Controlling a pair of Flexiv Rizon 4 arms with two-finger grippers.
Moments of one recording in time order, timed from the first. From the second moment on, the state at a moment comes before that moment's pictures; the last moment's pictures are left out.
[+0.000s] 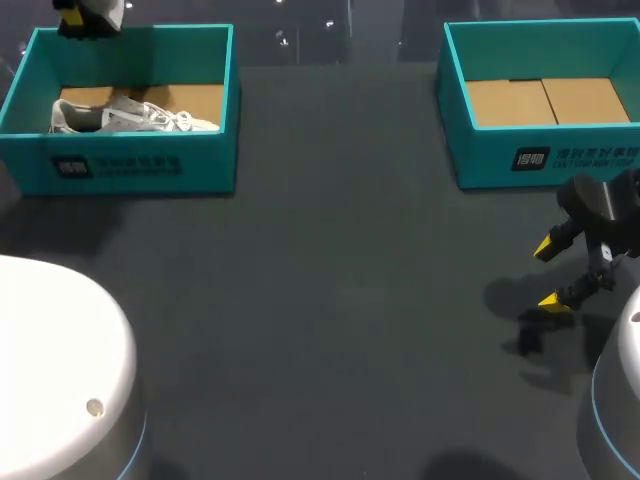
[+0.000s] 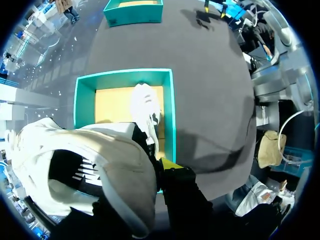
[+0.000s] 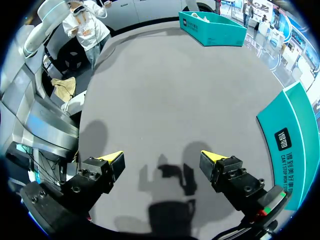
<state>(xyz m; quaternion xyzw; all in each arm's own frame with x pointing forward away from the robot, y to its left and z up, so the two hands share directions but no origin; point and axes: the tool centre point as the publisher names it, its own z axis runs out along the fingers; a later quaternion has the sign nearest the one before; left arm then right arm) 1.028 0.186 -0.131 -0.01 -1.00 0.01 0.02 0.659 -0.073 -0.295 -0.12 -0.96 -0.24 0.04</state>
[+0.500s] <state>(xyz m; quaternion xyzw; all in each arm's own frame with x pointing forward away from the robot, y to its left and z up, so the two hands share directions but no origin) 1.085 0.240 -0.157 -0.11 -0.99 0.00 0.03 0.659 -0.073 -0.295 -0.12 -0.96 -0.24 0.04</state>
